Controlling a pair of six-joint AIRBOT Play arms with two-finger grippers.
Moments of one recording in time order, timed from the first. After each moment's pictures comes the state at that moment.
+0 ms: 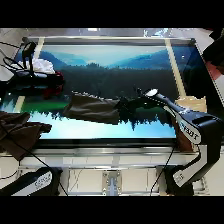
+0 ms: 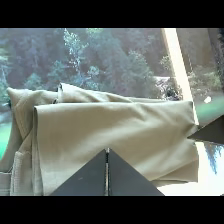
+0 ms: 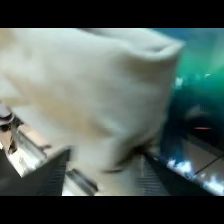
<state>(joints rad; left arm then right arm) 0.07 -1.17 1.26 1.00 -1.11 -1.22 0.24 -1.76 1.17 -0.46 1.01 1.29</state>
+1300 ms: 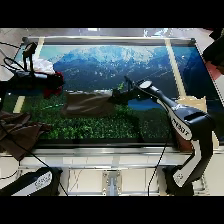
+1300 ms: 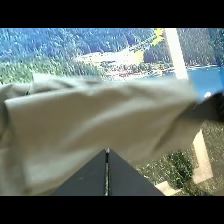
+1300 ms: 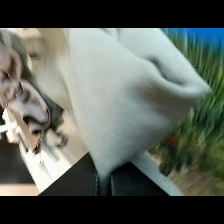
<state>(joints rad) 0.07 -1.17 1.26 1.00 -1.13 -1.21 0.27 -1.84 1.44 -0.43 1.03 1.29</state>
